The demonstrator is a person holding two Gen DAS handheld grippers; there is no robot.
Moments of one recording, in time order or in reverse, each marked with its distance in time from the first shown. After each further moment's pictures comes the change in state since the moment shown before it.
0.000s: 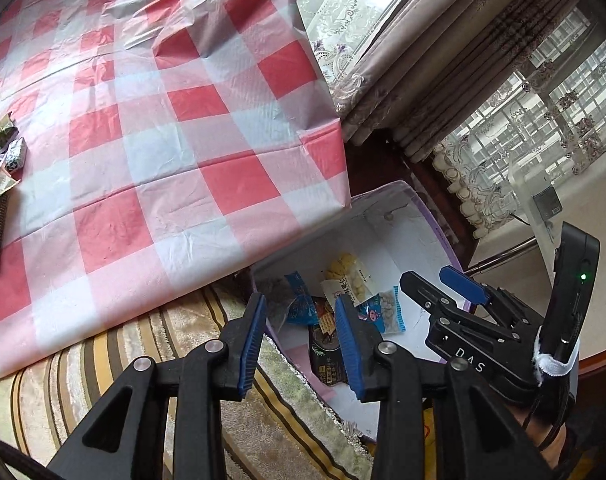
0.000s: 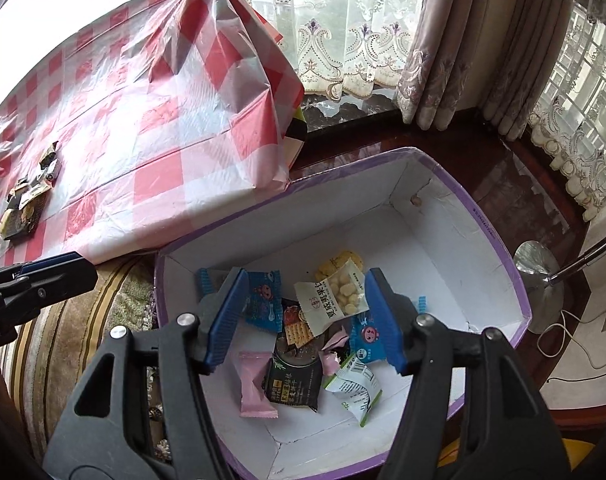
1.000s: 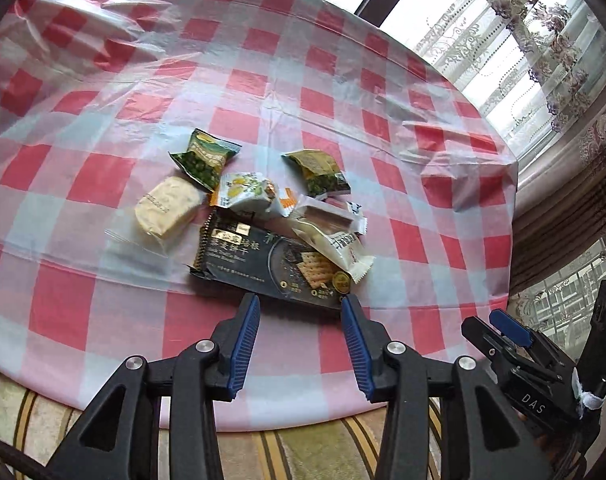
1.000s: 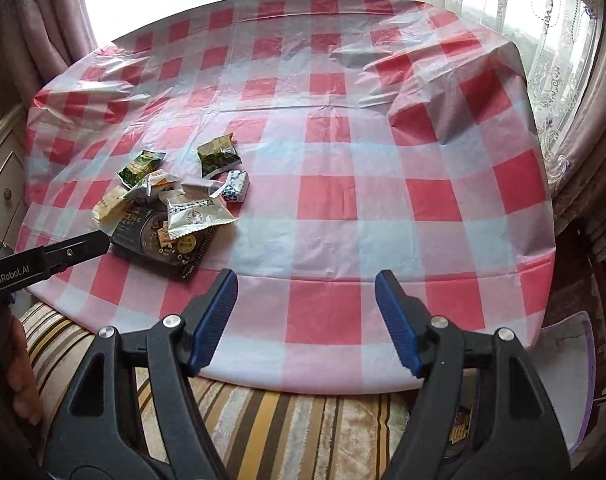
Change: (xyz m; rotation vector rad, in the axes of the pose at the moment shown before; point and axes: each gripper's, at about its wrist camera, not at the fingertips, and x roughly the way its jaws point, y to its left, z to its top) left arm -0.136 0.235 -0.022 -0.438 -0.319 0.248; right arm 0.004 0.241 0.059 -0.376 -0.084 0.280
